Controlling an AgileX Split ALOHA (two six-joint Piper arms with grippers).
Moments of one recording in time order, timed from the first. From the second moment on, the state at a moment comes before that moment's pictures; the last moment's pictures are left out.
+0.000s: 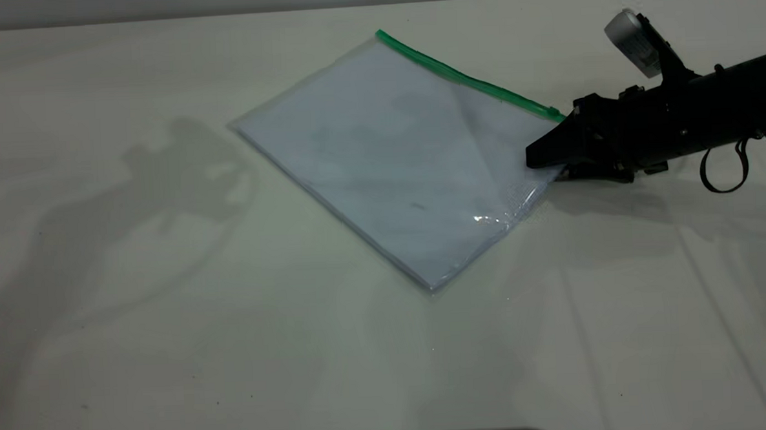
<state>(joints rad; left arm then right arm) -0.16 1.87 -1.29 -0.56 0.52 0.88 -0.02 2.55 -1.15 1.79 0.80 -1.78</state>
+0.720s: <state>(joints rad) -0.16 1.94 -1.29 -0.64 0.63 0.92 -0.02 2.38 -1.21 1.56 0.69 -1.76</state>
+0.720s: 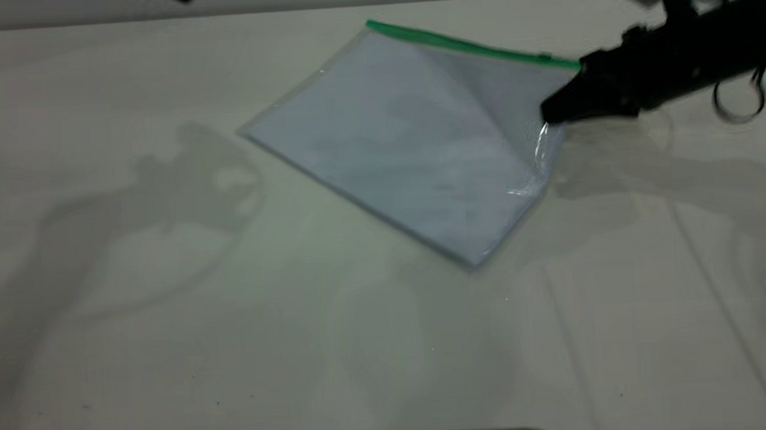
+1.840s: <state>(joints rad) -0.37 2.24 -1.62 -0.96 0.76 1.94 0.21 2.19 -1.21 1.19 0.50 -1.68</state>
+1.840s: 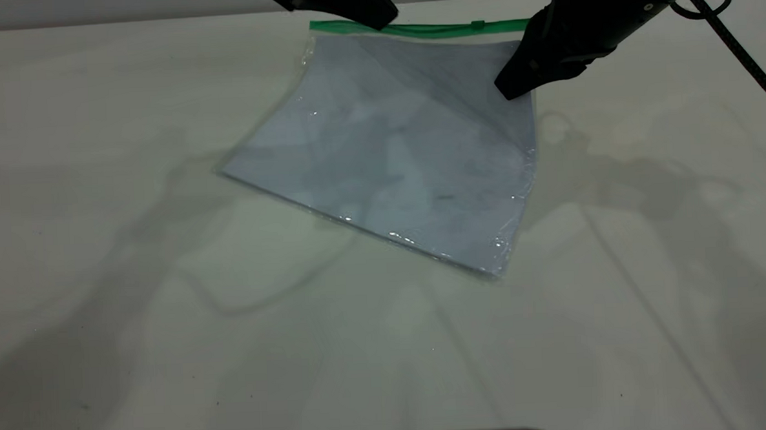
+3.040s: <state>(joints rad) -0.38 2.31 -1.62 -1.06 0.74 1.96 0.31 2.19 -1.21 1.20 0.43 -1.81</state>
